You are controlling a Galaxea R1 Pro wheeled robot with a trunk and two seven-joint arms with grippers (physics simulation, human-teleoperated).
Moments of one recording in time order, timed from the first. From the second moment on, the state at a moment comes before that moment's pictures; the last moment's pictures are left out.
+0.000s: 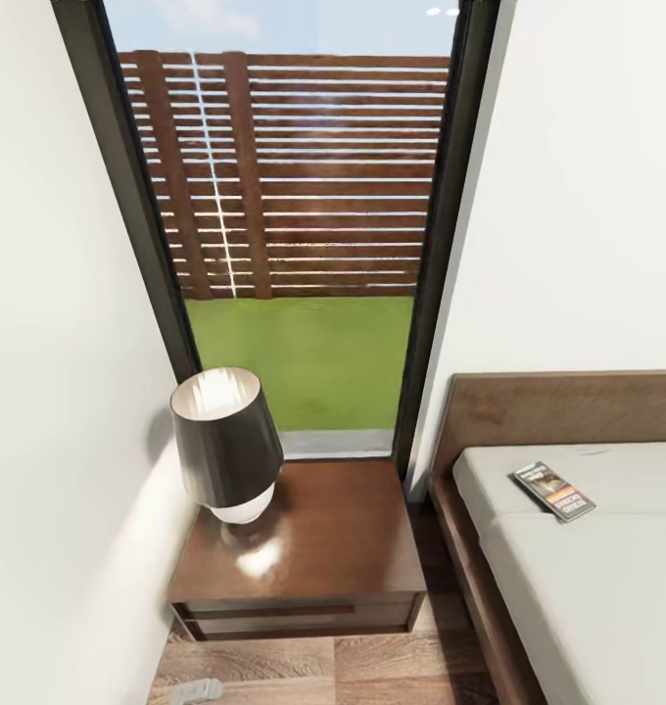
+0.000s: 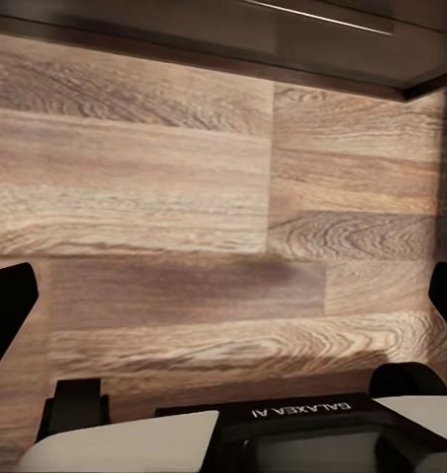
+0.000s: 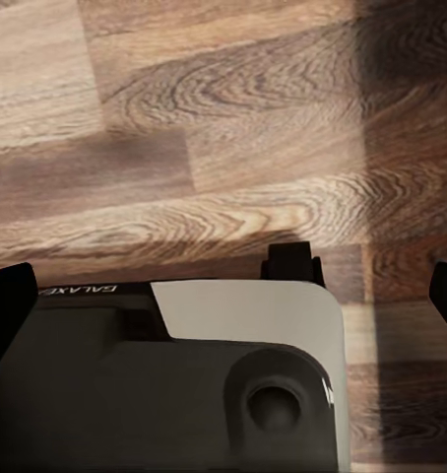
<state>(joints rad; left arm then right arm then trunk) -0.40 0.06 0.41 -0.12 -0.21 -0.04 -0.38 -0.40 -0.12 -0.25 0.04 0.10 0.03 0.26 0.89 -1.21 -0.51</state>
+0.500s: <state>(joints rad) -0.40 0.05 0.41 -0.11 -0.21 -0.04 -0.36 -0.40 -0.12 -0.24 0.04 0.10 0.03 0.26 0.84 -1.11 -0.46</state>
